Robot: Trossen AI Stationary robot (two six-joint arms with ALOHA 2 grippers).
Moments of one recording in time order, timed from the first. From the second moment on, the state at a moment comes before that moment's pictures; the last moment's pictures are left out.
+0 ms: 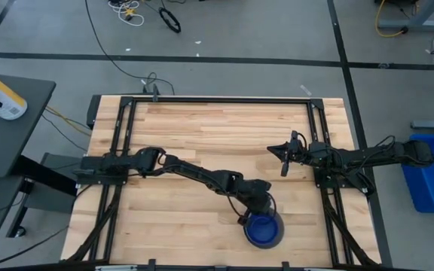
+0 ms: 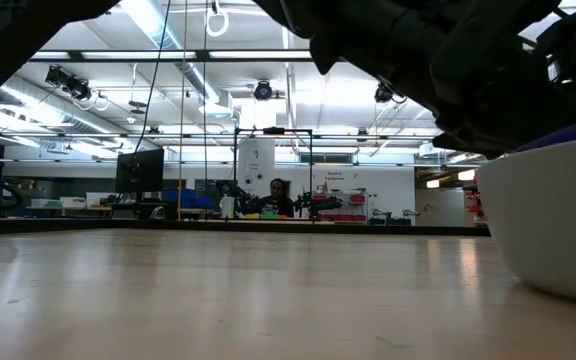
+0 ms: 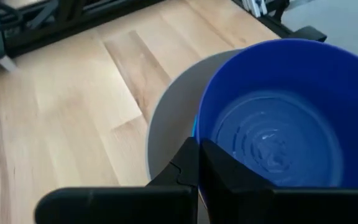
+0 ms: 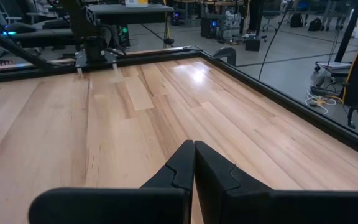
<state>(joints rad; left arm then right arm) -0.21 2.44 1.97 -0.19 0.19 0.25 -0.06 0.66 0.01 0.47 0.26 0.07</state>
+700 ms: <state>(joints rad) -0.21 2.45 1.97 -0.19 0.16 0.27 -0.06 0.66 0.01 0.47 0.26 0.07</state>
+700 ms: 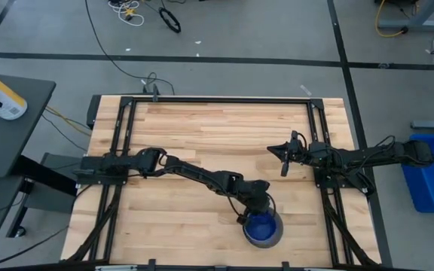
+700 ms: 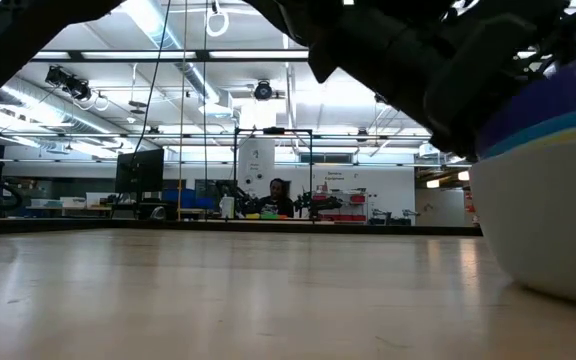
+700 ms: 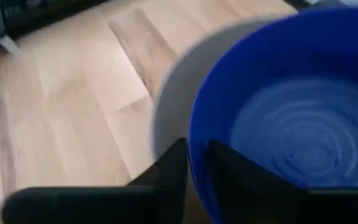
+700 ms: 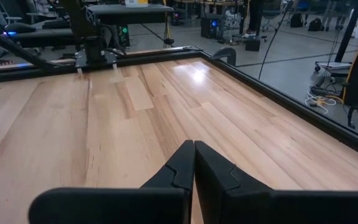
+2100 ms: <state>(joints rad) -0.24 1.82 1.55 -0.48 -0.08 0.29 -0.06 0.66 0.01 0.47 0.26 0.07</state>
